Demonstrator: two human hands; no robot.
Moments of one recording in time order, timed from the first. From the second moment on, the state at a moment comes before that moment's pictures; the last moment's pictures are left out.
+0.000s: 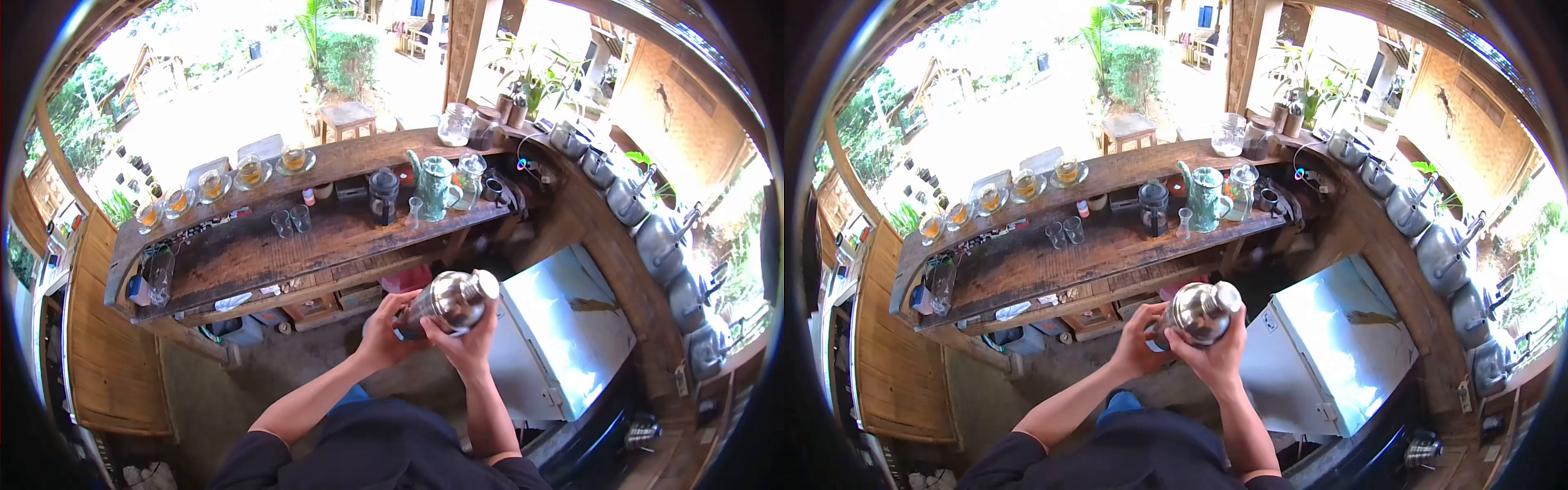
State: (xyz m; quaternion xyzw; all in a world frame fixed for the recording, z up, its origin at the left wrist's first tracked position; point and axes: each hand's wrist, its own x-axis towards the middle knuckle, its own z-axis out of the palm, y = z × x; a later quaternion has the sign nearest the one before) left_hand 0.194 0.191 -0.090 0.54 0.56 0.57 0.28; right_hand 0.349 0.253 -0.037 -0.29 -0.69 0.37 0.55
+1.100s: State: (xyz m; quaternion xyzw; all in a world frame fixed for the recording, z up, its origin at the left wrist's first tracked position) left_hand 0.176 0.176 -0.219 0.45 0.62 0.55 0.32; right_hand 0.312 0.276 -0.161 -0.38 -0.70 0.45 0.41
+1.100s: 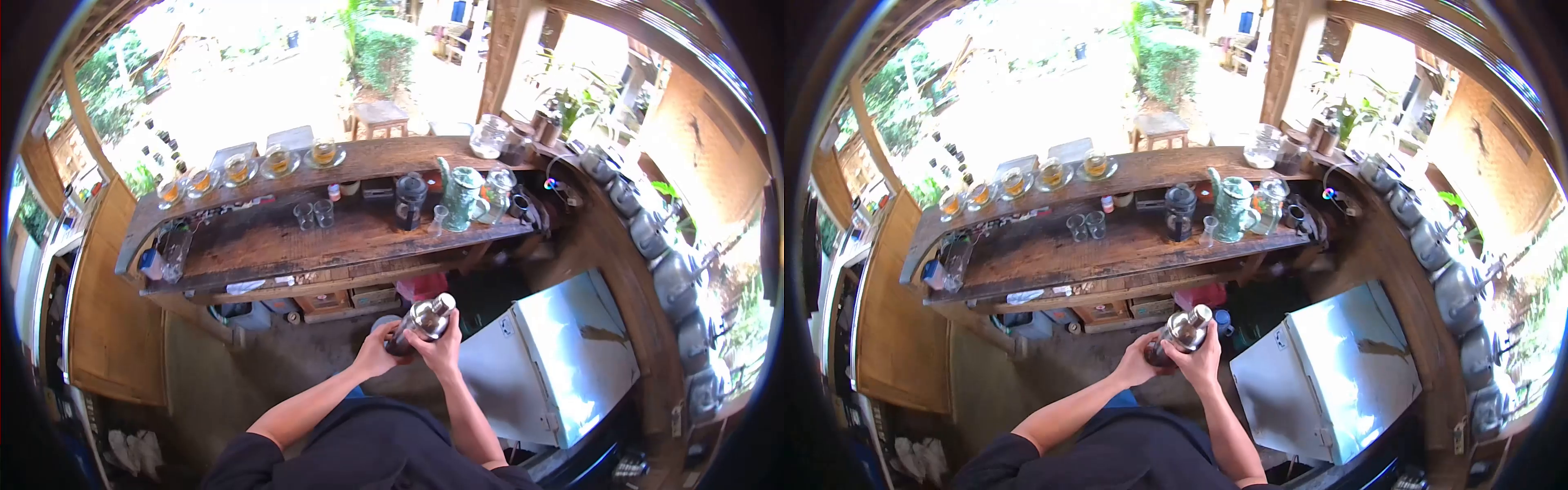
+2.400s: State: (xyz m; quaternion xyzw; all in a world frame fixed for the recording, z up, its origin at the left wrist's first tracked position) left_hand -0.163 0.358 -0.186 0.48 0.65 0.56 0.13; right_hand -0.052 0.447 -0.211 -0.32 -0.80 0.36 0.36
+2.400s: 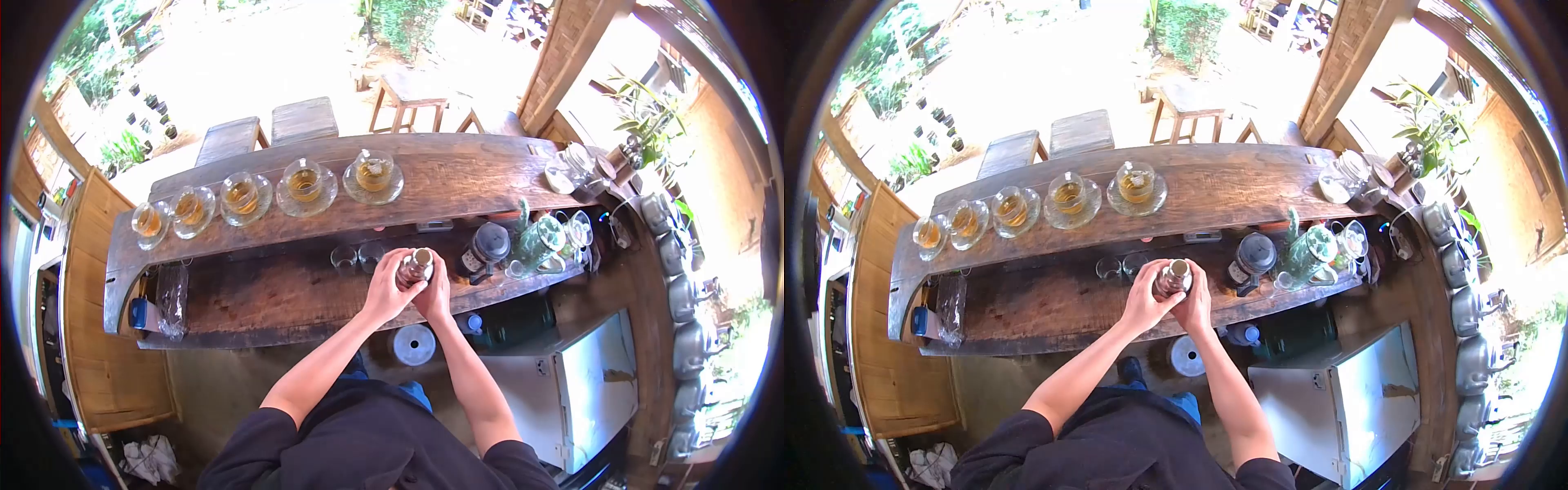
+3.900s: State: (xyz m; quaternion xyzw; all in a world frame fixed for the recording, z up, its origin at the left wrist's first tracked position) left_hand -0.186 0.397 -0.201 0.52 0.54 0.61 0.27; right_hand -0.070 0.506 -0.090 -0.07 -0.98 0.14 0.09
